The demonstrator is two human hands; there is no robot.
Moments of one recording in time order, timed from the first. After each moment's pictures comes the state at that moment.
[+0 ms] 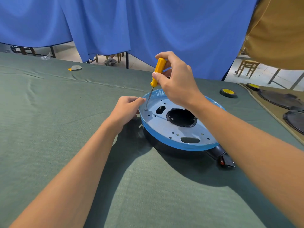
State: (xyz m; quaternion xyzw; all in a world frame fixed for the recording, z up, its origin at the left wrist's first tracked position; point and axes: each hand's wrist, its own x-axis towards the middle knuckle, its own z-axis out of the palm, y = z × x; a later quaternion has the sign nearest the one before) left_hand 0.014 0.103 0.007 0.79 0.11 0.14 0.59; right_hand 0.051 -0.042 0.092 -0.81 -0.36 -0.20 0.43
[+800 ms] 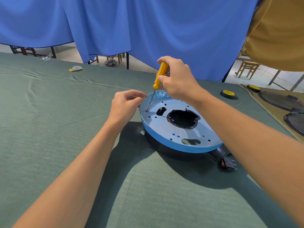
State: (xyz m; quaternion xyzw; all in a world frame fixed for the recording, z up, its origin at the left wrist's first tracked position) left_hand 0.012 0.101 0.014 0.77 0.08 0.27 0.58; right_hand 0.070 -0.038 0.100 -0.87 -0.32 -0.11 0.36
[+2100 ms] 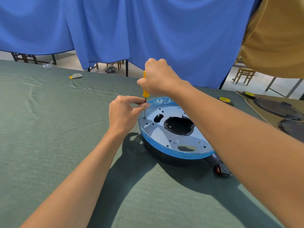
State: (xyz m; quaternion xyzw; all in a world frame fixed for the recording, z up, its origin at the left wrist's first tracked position) left_hand 0.010 0.091 0.022 0.82 0.08 0.38 0.42; right_hand 0.062 -0.005 0.133 -0.92 -0.32 -0.12 0.17
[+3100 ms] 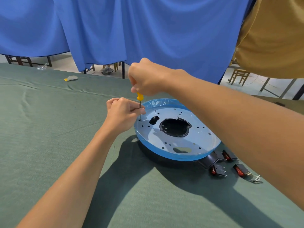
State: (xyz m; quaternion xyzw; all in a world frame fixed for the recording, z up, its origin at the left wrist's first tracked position) left_hand 0.015 0.097 0.027 0.89 0.05 0.30 0.34; right_hand 0.063 -0.002 0.150 -0.89 -0.45 -0.11 -0.01
